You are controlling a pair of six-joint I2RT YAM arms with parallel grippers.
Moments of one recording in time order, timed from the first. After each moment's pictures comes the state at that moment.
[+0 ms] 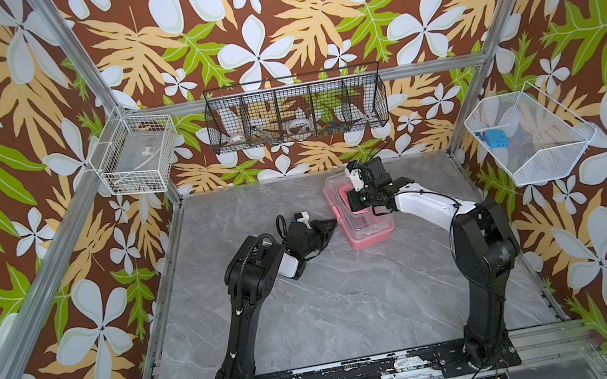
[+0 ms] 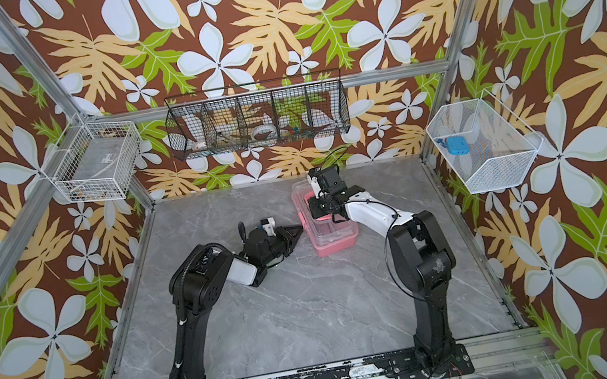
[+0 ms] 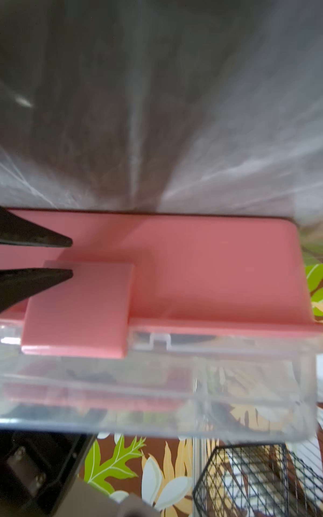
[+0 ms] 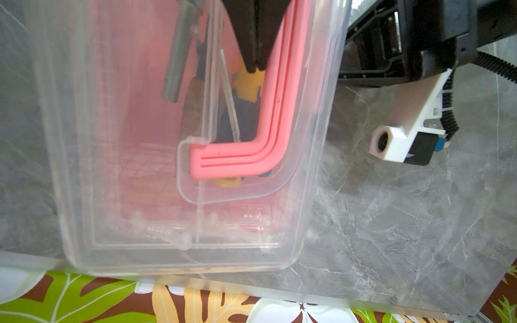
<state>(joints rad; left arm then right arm) -0.52 2.31 1.10 1.01 0.37 -1.43 0.38 1.97 1.50 -0.37 -0.09 0.14</state>
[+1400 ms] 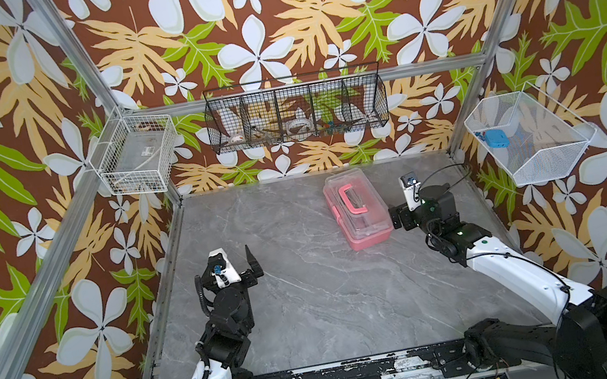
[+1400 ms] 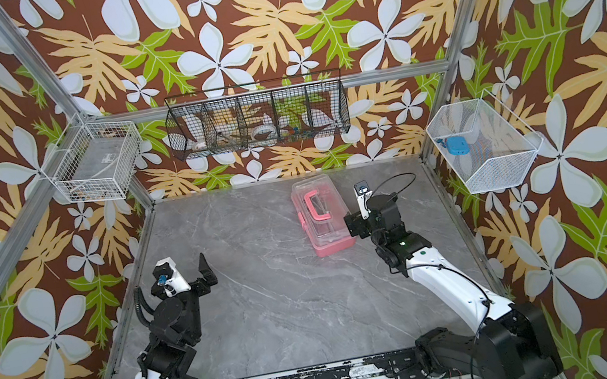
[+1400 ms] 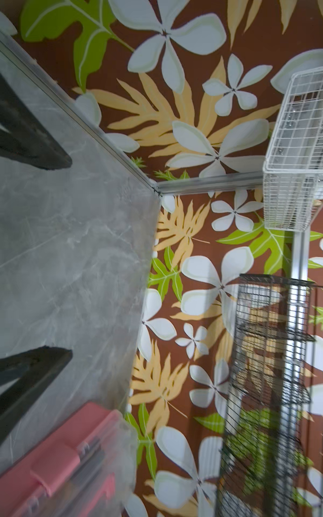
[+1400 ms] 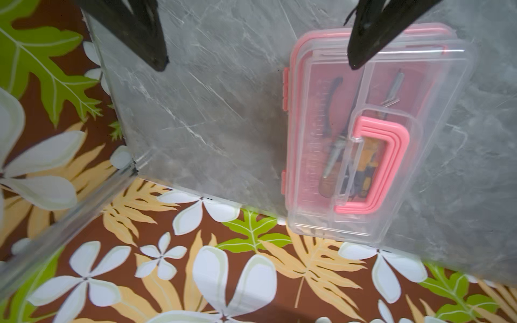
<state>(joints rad) -0.38 0.68 0.24 0.38 -0.62 -0.09 0.30 1.19 0.80 -0.05 0.22 -0.13</state>
